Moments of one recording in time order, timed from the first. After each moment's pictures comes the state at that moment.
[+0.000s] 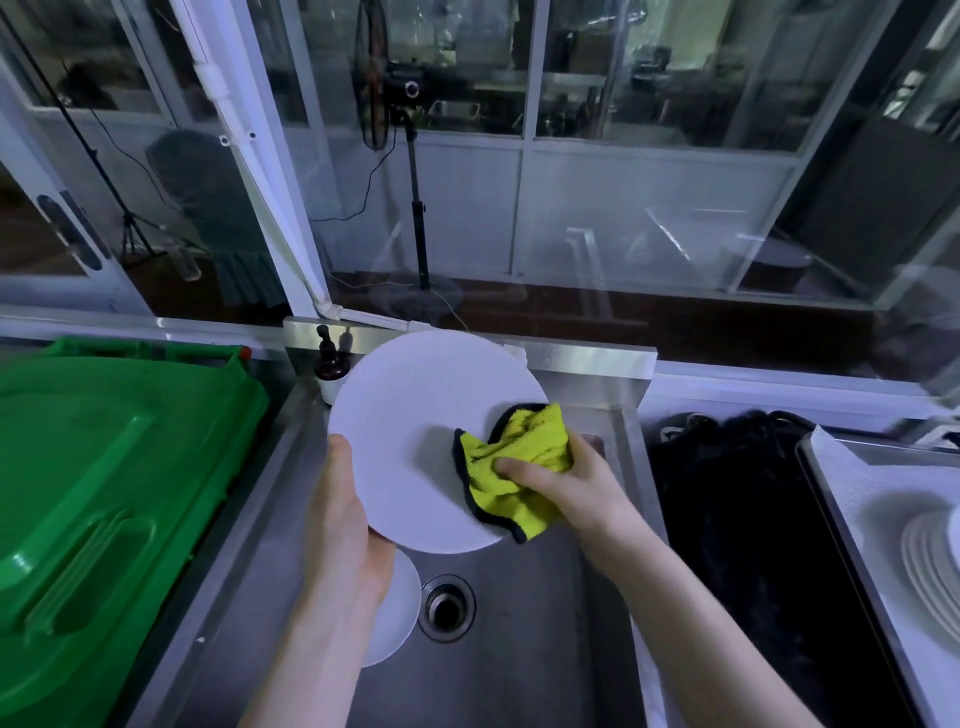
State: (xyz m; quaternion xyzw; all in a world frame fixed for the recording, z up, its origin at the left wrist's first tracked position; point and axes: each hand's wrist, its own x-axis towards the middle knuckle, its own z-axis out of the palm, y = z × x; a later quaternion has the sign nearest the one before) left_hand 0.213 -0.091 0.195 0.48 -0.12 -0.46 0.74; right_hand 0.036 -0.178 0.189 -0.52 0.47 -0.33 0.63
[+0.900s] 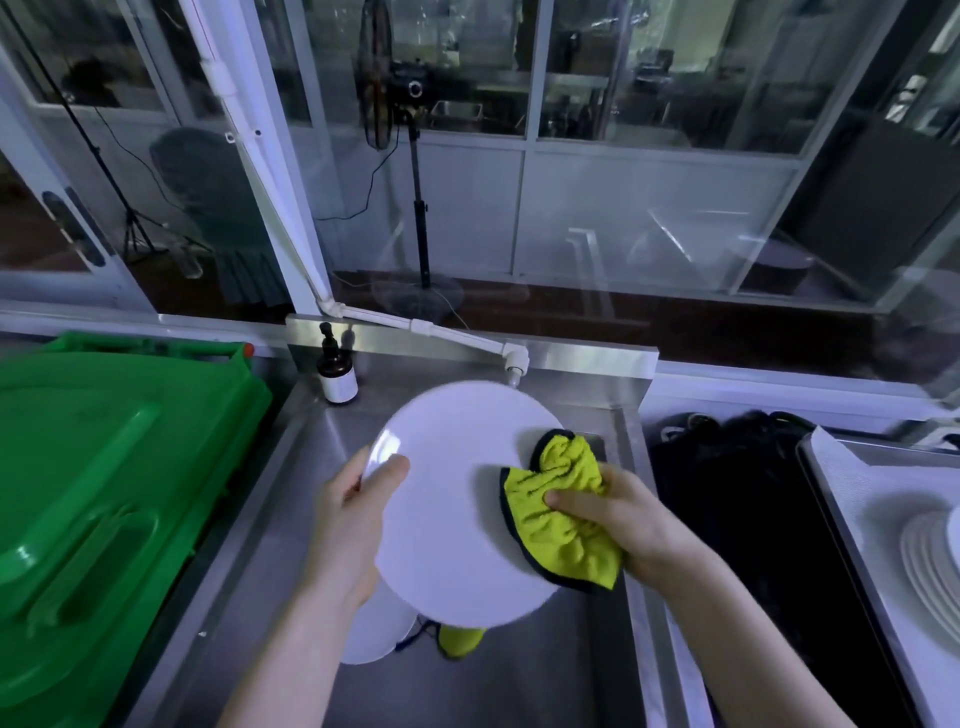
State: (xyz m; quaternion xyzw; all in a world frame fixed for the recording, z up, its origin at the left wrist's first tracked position) left_hand 0.227 -0.081 0.176 0.60 -0.25 -0.44 0.63; right_hand -0.003 -0.180 0.170 -0.47 0.41 -0.29 0.72
